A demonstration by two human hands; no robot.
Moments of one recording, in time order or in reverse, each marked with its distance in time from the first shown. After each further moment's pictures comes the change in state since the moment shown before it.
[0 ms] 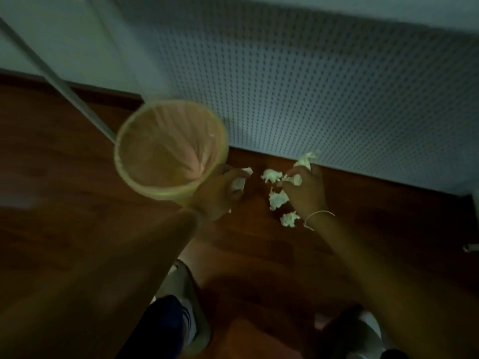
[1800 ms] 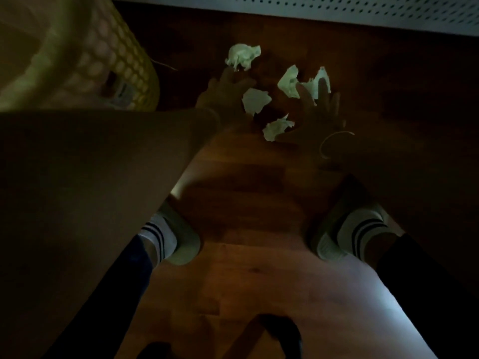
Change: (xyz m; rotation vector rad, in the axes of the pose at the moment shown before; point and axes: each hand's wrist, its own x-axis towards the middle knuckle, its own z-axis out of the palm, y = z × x) left_hand 0.144 -0.048 0.192 0.393 -0.423 -0.121; right_hand 0.094 0.214 0.065 -0.550 -0.343 0.140
